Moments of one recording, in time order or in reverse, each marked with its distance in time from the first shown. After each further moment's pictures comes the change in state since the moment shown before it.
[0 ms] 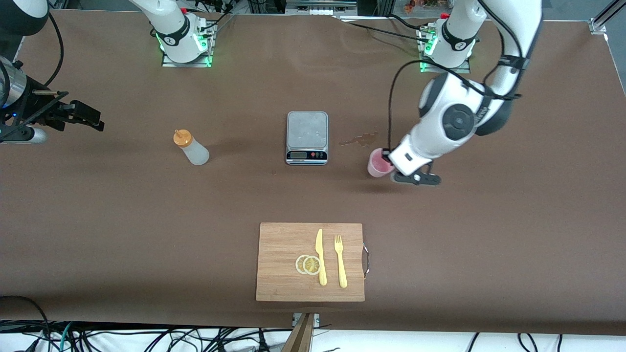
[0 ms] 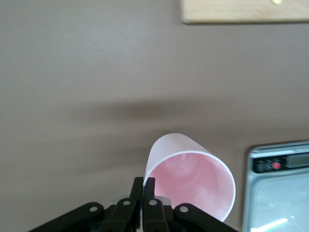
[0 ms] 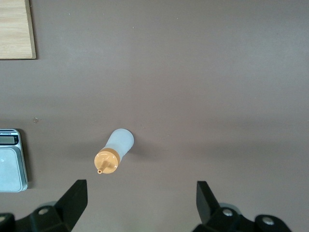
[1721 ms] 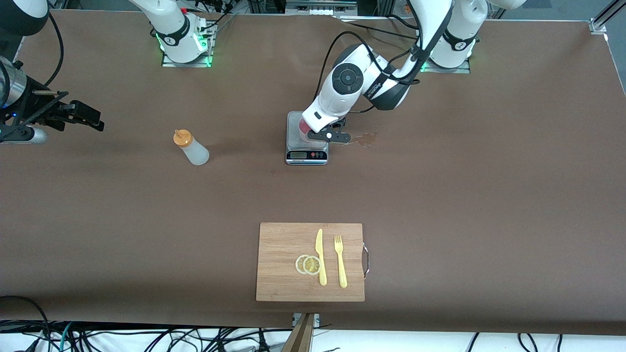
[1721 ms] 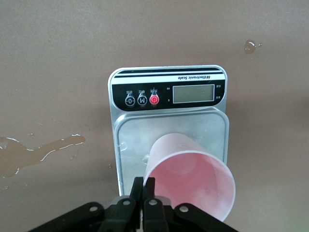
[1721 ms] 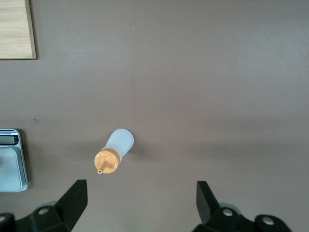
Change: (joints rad) left arm -0.334 0.120 -0.031 0.027 -0.077 0.161 -0.297; right arm 0.000 0.000 0.000 0.000 0.000 0.000 0.000
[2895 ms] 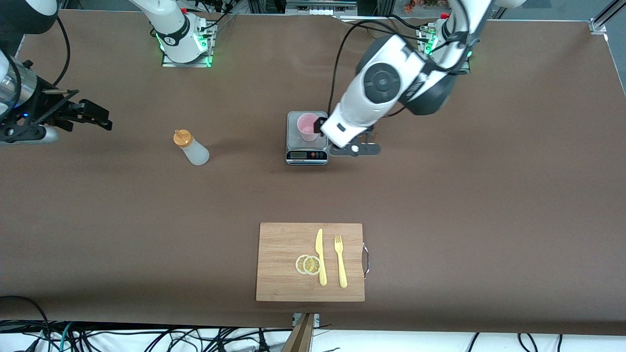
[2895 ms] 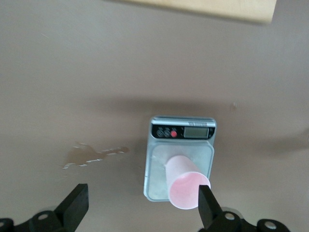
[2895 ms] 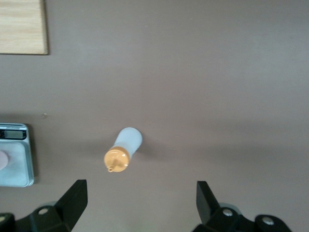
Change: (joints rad) left arm 0.108 -0.073 0.127 0.327 0.000 -0.442 -0.021; right arm 0.023 0.001 0.031 0.000 0.017 0.000 0.000
